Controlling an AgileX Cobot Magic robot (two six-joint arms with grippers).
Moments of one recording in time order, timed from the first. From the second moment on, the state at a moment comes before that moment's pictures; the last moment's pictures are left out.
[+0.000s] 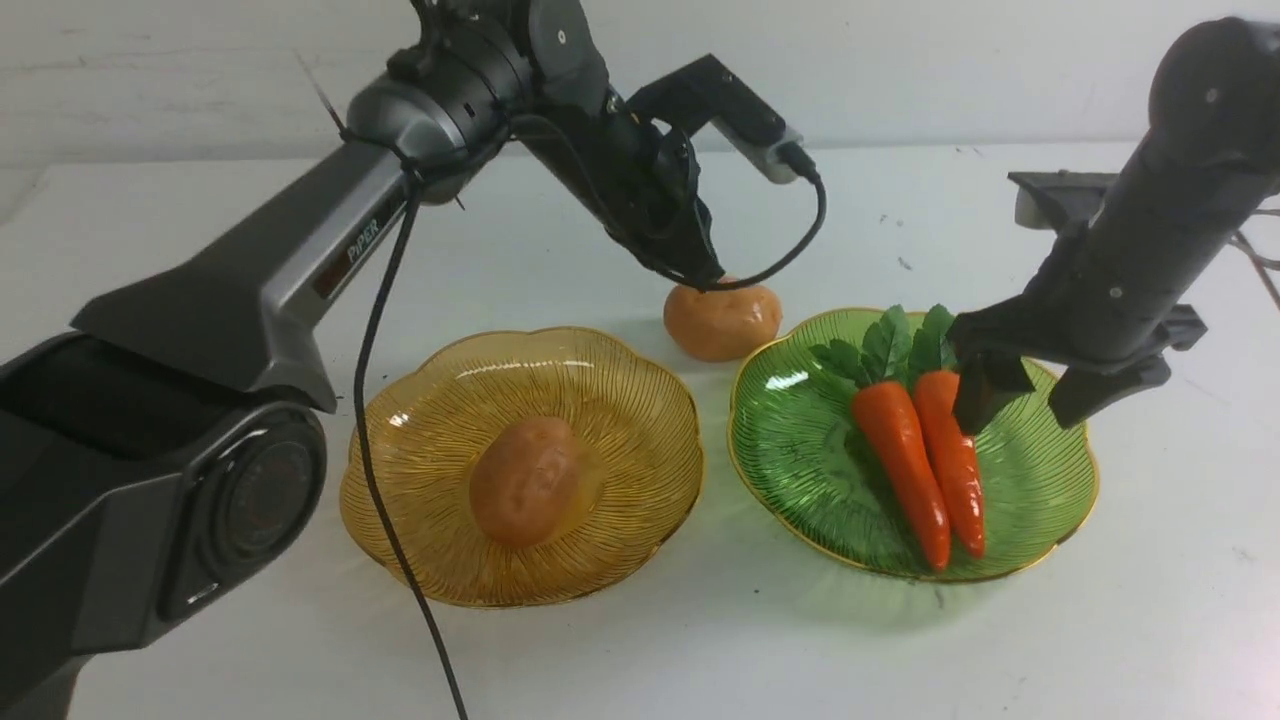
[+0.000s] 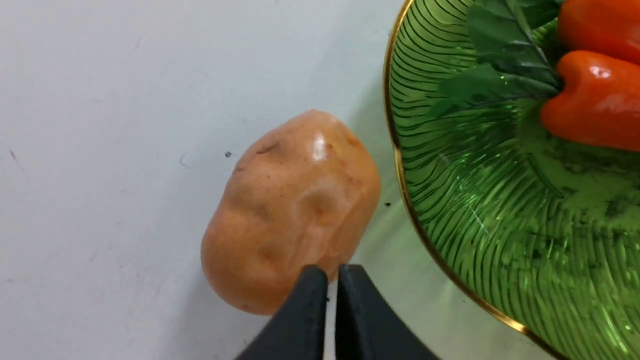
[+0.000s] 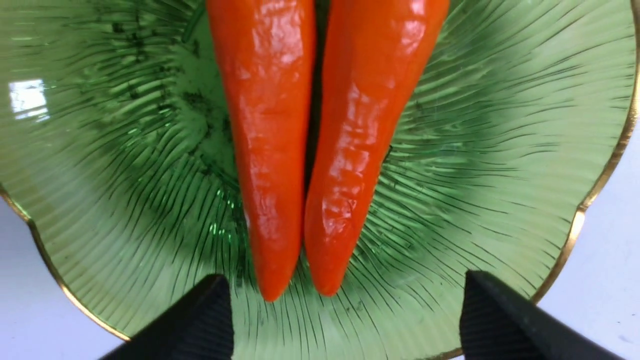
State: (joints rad) right arm 0.19 1.88 -1.50 0.18 1.22 -0.03; left arm -0.40 2.39 -2.36 -0.38 1.09 0.74
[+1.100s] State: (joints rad) right arm 0.19 1.84 -1.50 0.24 1.23 -0.07; left arm -0.40 2.57 -2.37 -0.36 0.87 1.10
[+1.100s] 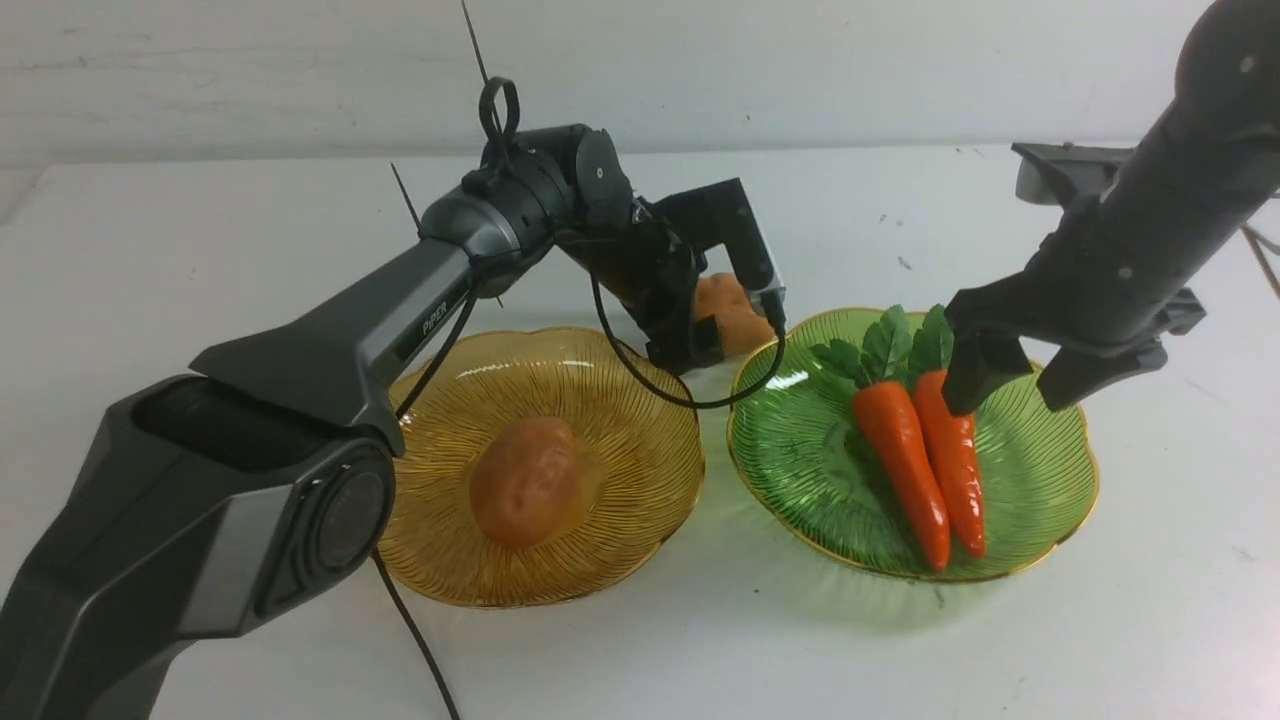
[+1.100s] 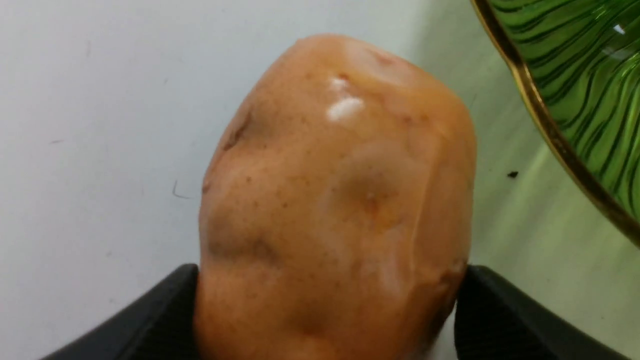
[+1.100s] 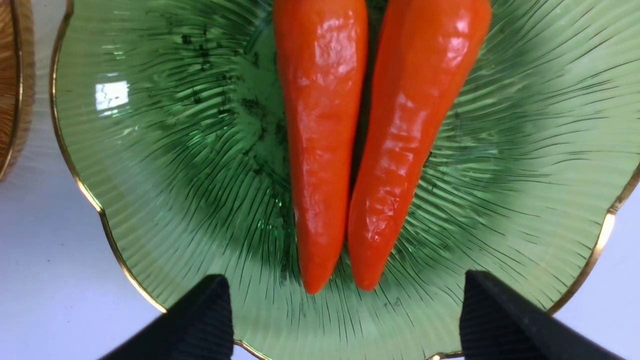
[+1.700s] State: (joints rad) right arm 0.19 1.84 -1.50 0.29 1.23 -0.07; left arm -0.40 2.36 -2.44 -0.23 1.03 0.57
